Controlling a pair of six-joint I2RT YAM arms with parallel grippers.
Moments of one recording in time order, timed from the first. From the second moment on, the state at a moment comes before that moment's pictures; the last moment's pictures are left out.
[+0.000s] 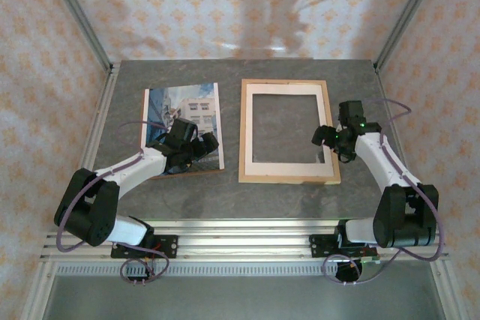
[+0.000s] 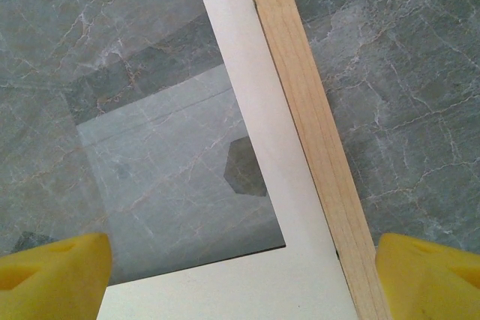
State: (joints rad) left arm -0.37 1.40 0.72 -0.27 0.08 -0.94; right arm 0.02 1.33 0.92 -0.75 -0.07 0.42
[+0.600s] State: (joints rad) left arm -0.21 1.27 0.75 -0.38 0.03 -0.82; right arm 0.50 1.46 1.05 -0.55 -0.12 0.61
